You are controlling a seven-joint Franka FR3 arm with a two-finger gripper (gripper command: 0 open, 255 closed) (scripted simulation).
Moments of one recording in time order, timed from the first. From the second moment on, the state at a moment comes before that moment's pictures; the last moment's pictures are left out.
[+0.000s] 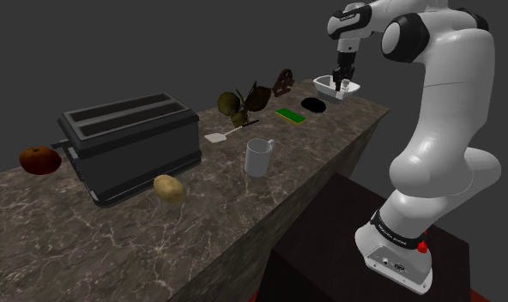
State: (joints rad) arm -0.63 0.50 -0.25 -1.34 -0.02 1.68 -0.58
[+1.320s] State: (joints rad) arm -0.63 0.56 -0.24 -1.49 -0.01 1.90 -0.56
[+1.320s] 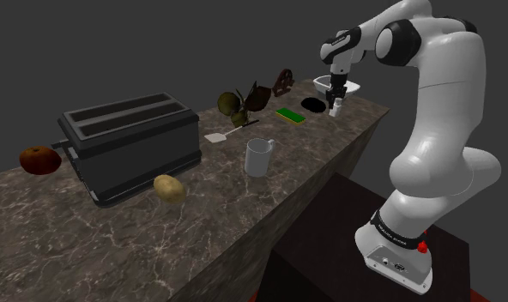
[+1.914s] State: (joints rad) arm -0.63 0.56 -0.24 -1.49 -0.01 1.90 -0.56
